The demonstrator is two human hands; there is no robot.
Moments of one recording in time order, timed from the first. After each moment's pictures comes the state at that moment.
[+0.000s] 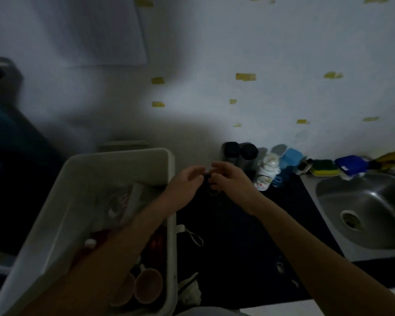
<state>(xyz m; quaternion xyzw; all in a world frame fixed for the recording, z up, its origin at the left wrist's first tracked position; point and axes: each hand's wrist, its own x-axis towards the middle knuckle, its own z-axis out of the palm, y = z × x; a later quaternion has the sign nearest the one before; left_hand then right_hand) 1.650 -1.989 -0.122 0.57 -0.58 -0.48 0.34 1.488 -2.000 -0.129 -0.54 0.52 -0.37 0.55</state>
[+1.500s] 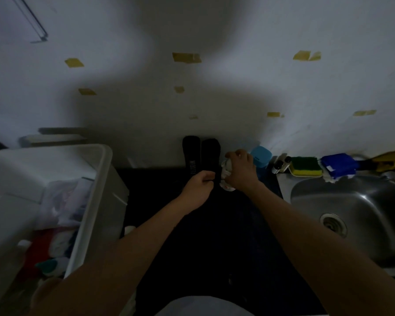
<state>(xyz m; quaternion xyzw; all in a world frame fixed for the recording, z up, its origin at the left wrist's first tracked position) 1.441 -2.072 -0.209 0.62 -0.52 -0.52 0.27 1.284 -2.140 -0.234 -0.73 0.65 -0.07 0.19</state>
